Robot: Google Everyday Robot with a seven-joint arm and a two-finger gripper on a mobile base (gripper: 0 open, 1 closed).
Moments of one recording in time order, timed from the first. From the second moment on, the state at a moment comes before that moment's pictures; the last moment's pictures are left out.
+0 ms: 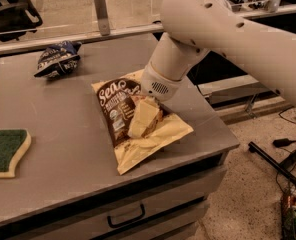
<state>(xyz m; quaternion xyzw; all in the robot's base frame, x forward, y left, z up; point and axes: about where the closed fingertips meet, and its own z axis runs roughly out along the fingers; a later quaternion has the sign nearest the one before) 0.526 0.009 0.844 -0.63 0.75 0.14 0.15</state>
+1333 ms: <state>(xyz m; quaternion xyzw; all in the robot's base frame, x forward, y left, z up) 0.521 0.012 0.860 -0.64 0.74 0.14 0.18</state>
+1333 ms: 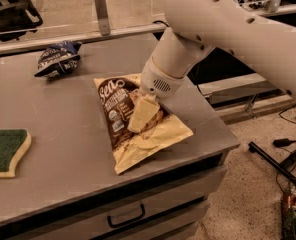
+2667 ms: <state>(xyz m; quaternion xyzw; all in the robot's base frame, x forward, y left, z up) 0.522 0.039 0.899 -0.68 0.69 0.16 0.21</state>
